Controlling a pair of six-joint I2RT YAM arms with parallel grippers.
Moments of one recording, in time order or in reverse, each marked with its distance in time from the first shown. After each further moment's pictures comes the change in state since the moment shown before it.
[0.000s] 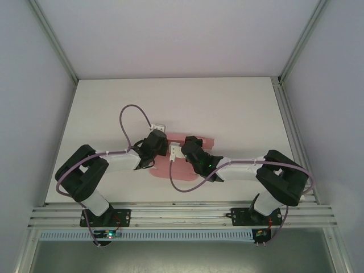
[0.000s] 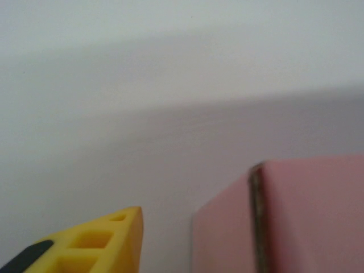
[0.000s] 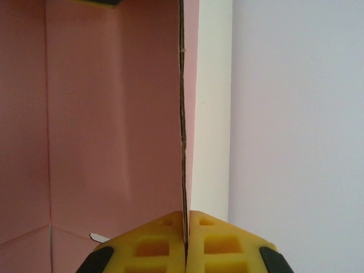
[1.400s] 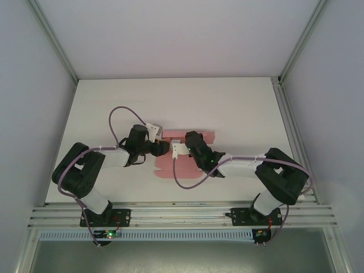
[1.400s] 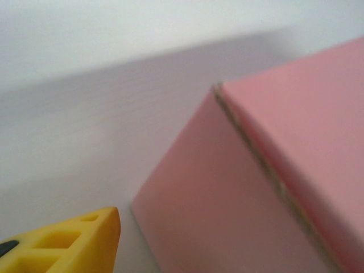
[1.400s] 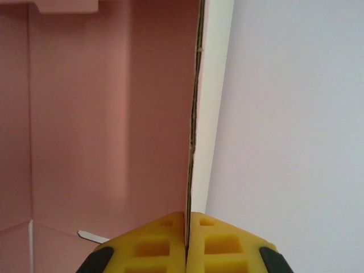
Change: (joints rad) left arm 0.215 0.019 -0.071 0.207 0.649 0.131; right arm -0.065 0.011 0.010 0.050 -0.089 -0.198
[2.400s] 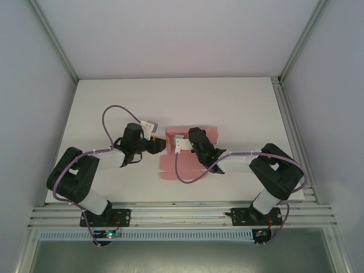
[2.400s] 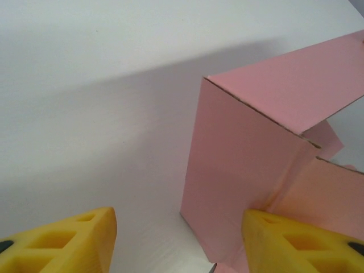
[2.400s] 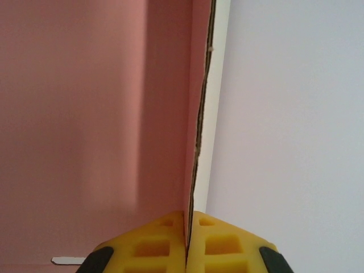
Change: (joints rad) left arm 0.056 -0.073 -0.027 -0.004 0.037 0.024; right arm -0.085 0.054 0.000 0.093 -0.035 -0.039
